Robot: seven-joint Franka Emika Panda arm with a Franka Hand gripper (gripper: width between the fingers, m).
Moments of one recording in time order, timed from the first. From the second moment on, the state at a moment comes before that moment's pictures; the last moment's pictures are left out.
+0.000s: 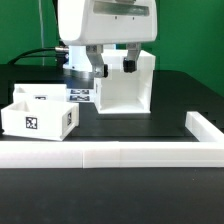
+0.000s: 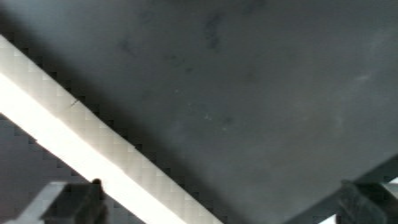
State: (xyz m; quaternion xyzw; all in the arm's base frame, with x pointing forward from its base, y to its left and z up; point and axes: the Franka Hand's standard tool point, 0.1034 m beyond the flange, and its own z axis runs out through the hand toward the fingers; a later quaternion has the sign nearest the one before) arm 0.572 -0.004 0.109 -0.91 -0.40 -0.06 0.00
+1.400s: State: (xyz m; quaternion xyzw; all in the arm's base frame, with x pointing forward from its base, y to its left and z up) arm 0.514 0.028 0.128 -1.00 -0.07 -0.03 0.02
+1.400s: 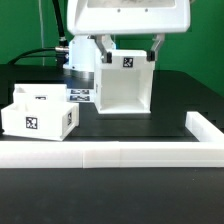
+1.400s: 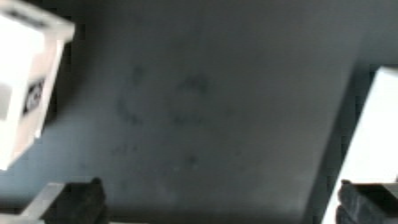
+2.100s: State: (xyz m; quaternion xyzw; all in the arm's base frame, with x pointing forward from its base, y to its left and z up) arm 0.474 0.053 0.152 -1.00 -0.08 -0.05 0.01
